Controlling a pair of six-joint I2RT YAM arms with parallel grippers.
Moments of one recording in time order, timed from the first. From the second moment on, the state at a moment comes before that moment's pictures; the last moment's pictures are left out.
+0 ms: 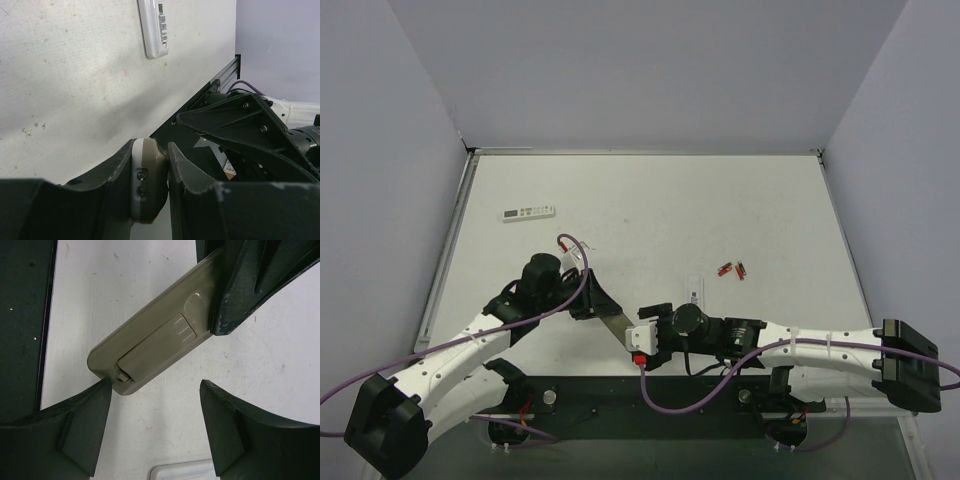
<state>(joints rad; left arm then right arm) -0.58 0.92 0.49 -0.14 0.53 -0.90 1.26 1.09 0.50 0.08 -0.01 -0.63</state>
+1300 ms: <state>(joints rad) -0.60 0.95 0.52 -0.15 0.45 -0.86 1.27 1.11 0.46 0.20 0.08 -0.69</state>
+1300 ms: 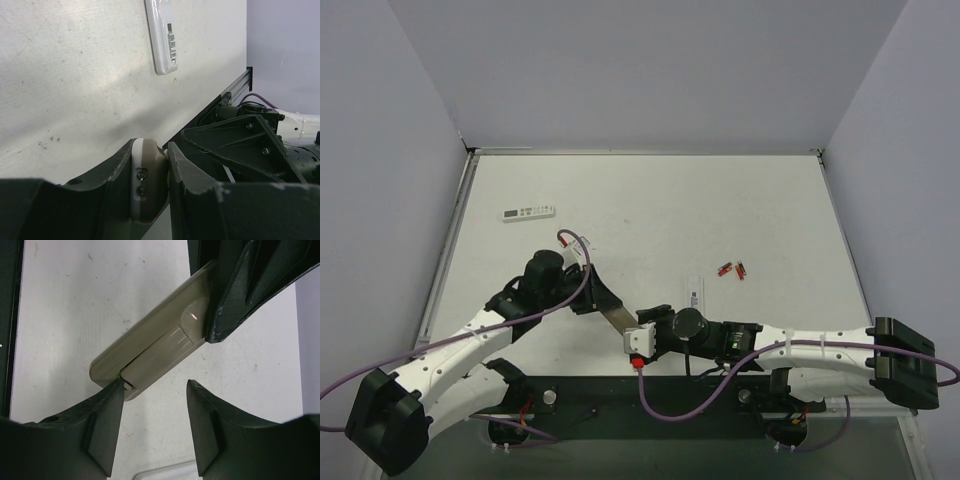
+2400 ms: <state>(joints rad) -0.56 1.18 0.50 -0.09 0.34 -0.85 1.19 1.16 0.37 0.34 0.21 -0.57</state>
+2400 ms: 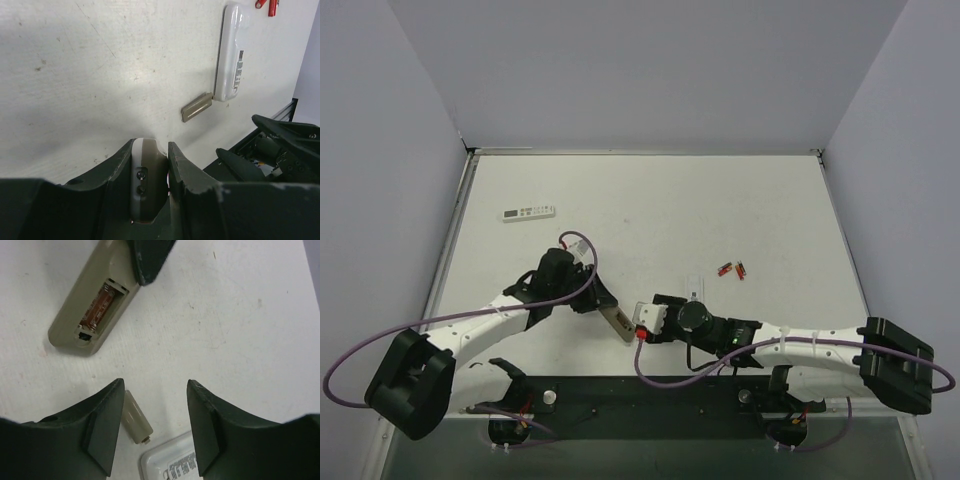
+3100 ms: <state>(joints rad) -0.54 0.94 0.35 0.16 0.32 -0.94 1.06 1.31 0.62 0.07 -0.10 0.12</state>
